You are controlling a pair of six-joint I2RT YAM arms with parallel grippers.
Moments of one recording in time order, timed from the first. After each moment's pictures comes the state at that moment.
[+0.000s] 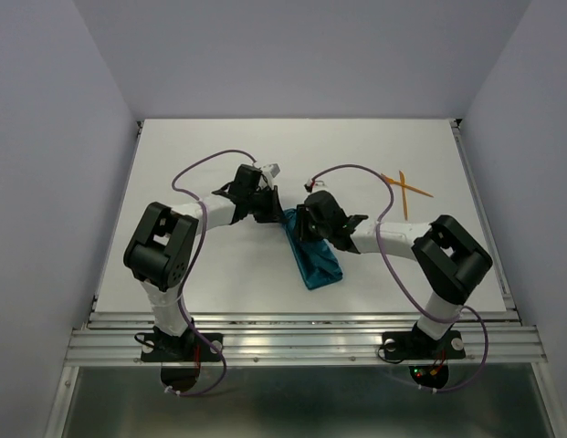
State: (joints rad) left arm -0.48 1.80 1.04 -0.06 0.41 -0.45; right arm 0.77 1.76 0.95 0.07 0.10 0.57
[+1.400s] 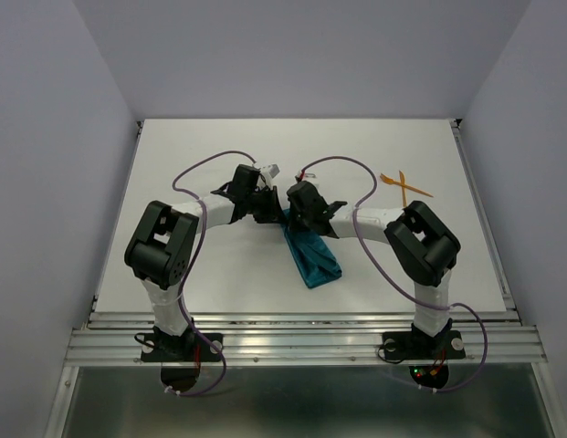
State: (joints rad) left arm -0.45 1.81 1.04 -0.05 0.47 -0.45; right arm 0.77 1.95 1.20 -0.07 0.21 0.65
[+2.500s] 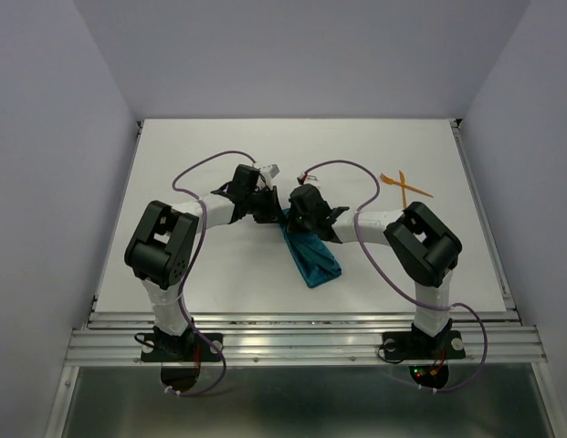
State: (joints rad) left arm -0.45 1.82 1.04 -0.05 0.47 -0.45; right arm 0.77 1.94 1.13 0.09 0.12 0.69
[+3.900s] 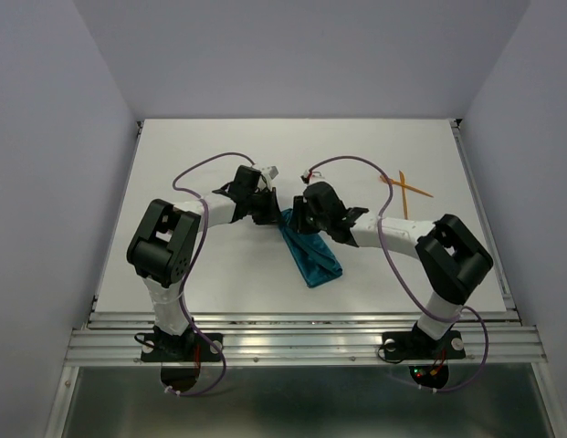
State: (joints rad) left arm -0.45 1.84 1.05 -0.08 0.43 -0.46; right arm 0.76 1.74 1.04 0.05 0.08 0.56
